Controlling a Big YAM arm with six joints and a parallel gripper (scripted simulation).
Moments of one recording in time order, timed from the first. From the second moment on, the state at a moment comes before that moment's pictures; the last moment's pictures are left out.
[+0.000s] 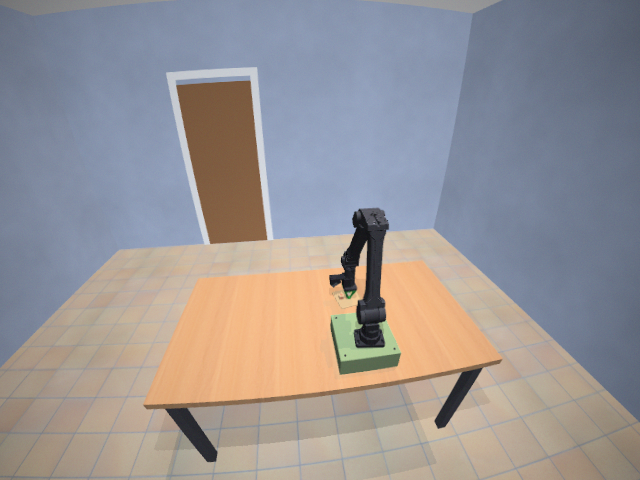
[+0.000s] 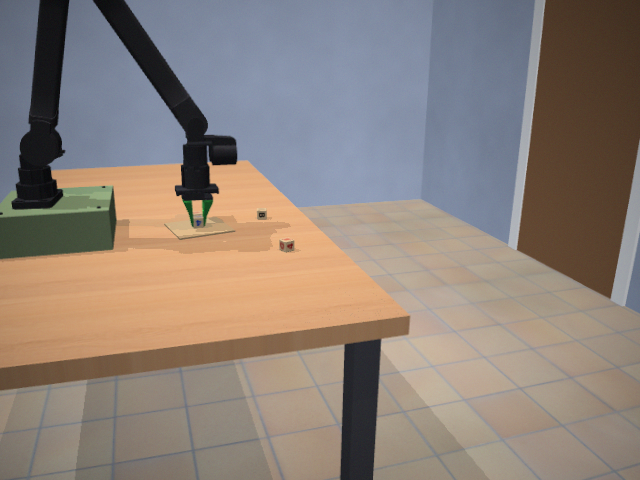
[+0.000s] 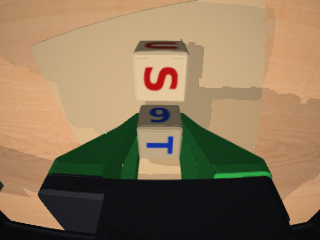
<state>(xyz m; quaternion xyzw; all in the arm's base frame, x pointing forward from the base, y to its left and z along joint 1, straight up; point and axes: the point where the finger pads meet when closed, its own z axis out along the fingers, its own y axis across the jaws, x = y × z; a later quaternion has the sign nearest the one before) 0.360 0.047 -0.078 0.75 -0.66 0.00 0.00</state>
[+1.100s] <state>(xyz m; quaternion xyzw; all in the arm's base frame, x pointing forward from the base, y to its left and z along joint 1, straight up) 0.361 0.047 -0.078 0.75 -0.66 0.00 0.00</state>
